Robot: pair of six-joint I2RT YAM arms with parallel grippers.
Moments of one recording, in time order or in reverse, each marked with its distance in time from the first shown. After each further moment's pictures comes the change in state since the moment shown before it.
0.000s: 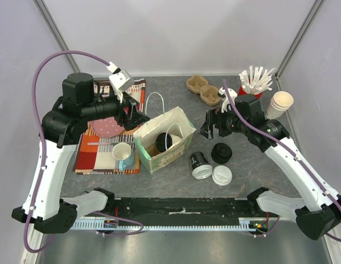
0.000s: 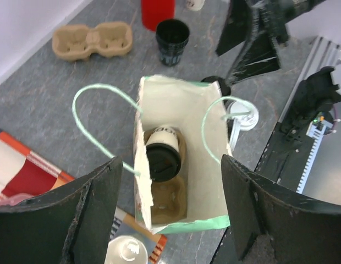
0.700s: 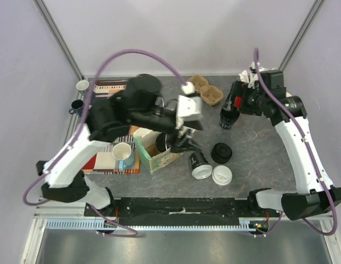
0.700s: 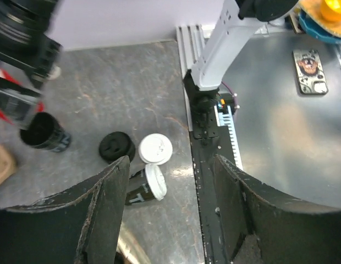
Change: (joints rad) left arm -0.666 0.299 0.422 -0.038 -0.063 0.045; right arm -0.259 0.173 0.336 -0.249 0.121 0.088
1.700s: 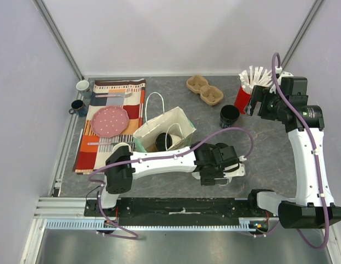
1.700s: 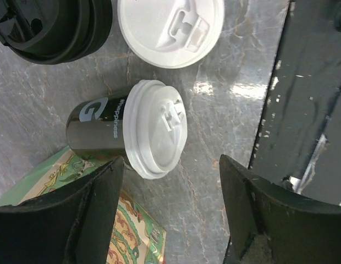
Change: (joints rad) left arm -0.320 0.510 -0.370 0.063 -0.642 0.004; right arm -0.257 -0.090 -0.013 -0.092 0.066 -0.145
